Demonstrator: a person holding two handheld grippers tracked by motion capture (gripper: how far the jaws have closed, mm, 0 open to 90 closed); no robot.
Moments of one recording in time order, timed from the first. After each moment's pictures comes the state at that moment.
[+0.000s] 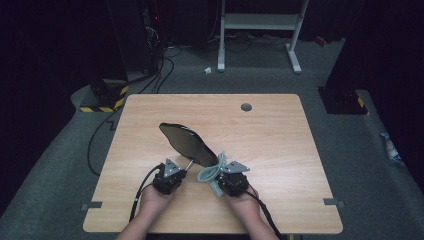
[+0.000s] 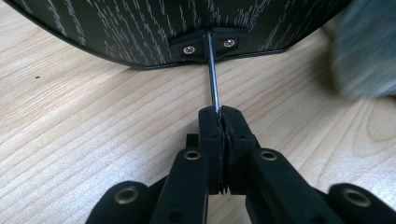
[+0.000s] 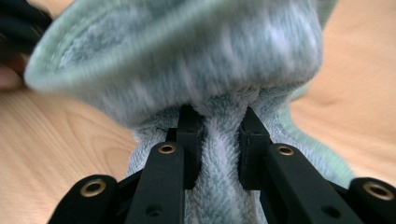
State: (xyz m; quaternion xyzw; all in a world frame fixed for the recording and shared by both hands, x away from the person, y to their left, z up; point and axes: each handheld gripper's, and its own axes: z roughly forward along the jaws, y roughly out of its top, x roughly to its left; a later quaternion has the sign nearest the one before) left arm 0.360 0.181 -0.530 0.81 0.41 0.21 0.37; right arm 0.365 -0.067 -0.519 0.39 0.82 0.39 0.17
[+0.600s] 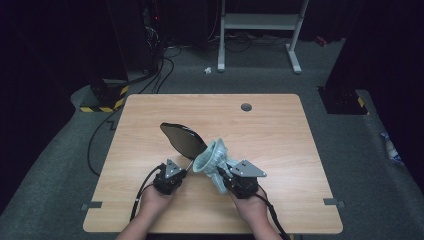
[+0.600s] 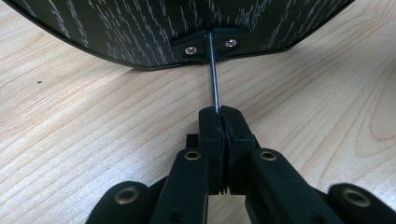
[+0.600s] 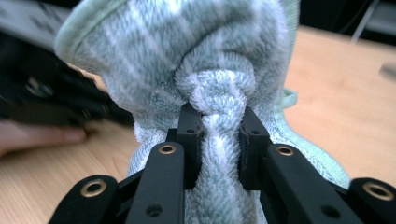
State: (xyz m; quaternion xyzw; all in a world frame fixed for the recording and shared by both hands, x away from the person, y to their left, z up) left arm 0.359 0.179 -0.530 0.81 0.40 0.22 0.36; right arm 0.331 -0.087 -0.451 0.35 0.77 0.48 0.23
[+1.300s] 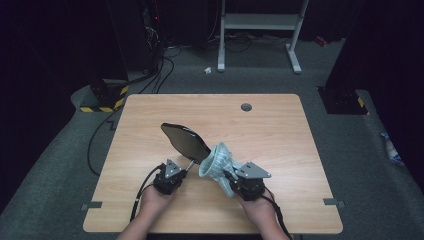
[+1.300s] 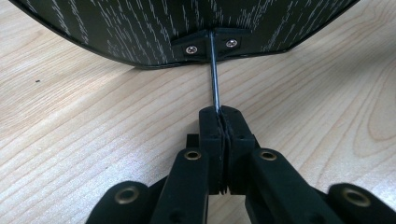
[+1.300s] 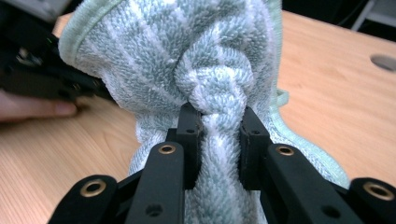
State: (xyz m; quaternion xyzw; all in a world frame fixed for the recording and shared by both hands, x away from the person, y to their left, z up) left arm 0.359 0.179 -0.530 0.81 0.40 0.22 0.36; right arm 0.329 -0.107 -0.460 0.36 0.79 0.45 0.22
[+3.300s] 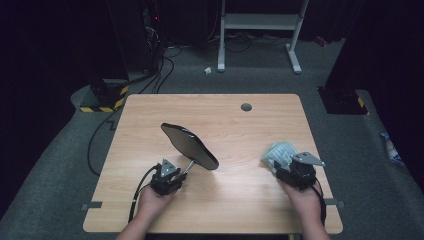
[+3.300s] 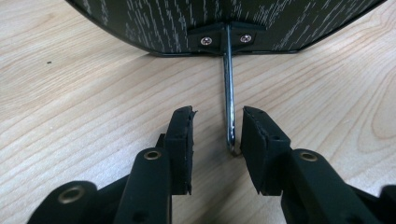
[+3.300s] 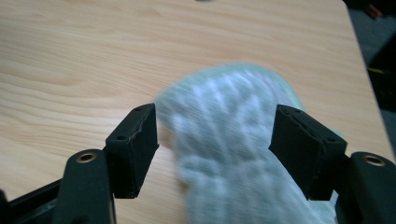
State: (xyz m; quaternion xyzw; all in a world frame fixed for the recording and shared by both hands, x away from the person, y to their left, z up) left arm 0.357 0.190 -0.530 0.80 0.43 0.20 0.37; right arm 0.365 -0.234 -0.462 0.51 0.73 0.36 0.28
